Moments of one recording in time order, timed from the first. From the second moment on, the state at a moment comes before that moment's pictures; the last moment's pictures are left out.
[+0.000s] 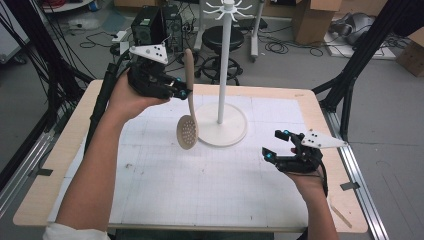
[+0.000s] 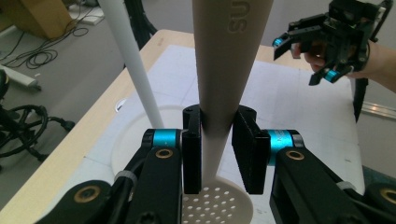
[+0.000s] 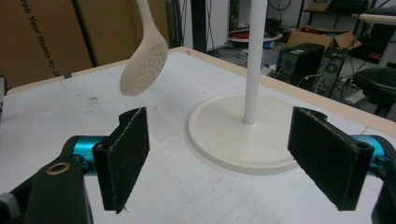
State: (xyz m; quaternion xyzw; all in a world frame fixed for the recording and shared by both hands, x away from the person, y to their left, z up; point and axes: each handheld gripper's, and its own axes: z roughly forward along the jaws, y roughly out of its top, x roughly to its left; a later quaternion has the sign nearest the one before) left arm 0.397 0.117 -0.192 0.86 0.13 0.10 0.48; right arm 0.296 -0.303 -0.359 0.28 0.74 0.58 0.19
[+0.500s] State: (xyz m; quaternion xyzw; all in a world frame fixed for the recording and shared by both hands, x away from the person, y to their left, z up) left arm 0.425 0.090 -0.162 0.87 0.15 0.11 0.46; right arm 0.297 -0.304 -0.359 0.28 0.74 0.59 0.19
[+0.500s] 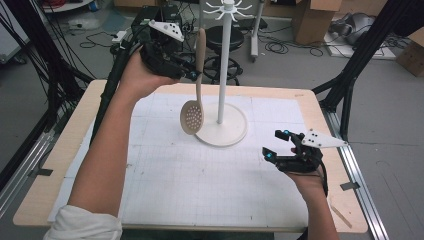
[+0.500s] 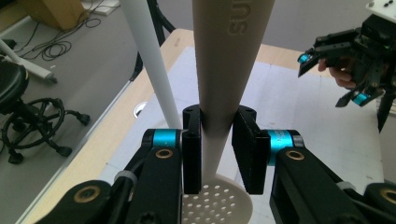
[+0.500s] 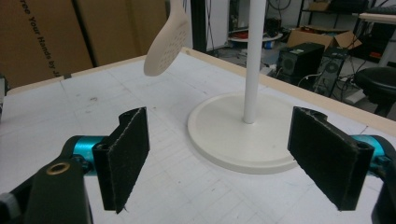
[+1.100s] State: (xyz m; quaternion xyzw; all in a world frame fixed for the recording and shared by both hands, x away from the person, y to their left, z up) left arm 0.445 0.074 -0.149 0.87 0.18 0.13 0.44; right arm 0.297 -0.304 -0.361 0.28 0.74 0.59 0.18
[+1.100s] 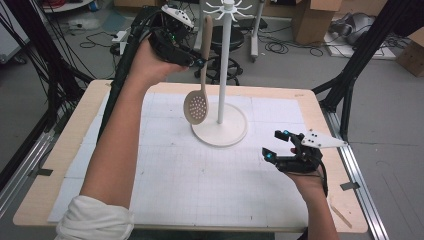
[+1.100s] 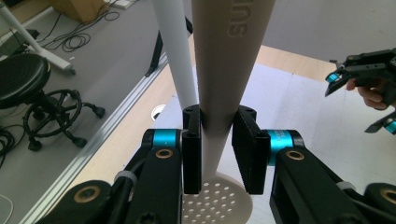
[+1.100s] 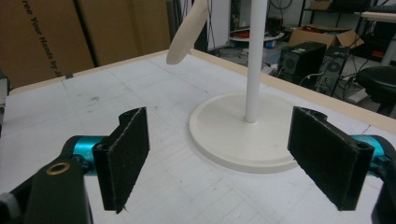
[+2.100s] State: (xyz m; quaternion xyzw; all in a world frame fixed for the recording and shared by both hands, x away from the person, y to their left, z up) left arm 0.462 0.052 -0.148 0.88 0.20 0.14 0.41; right arm 0.298 -0.299 -0.361 0.27 0.74 0.59 0.18
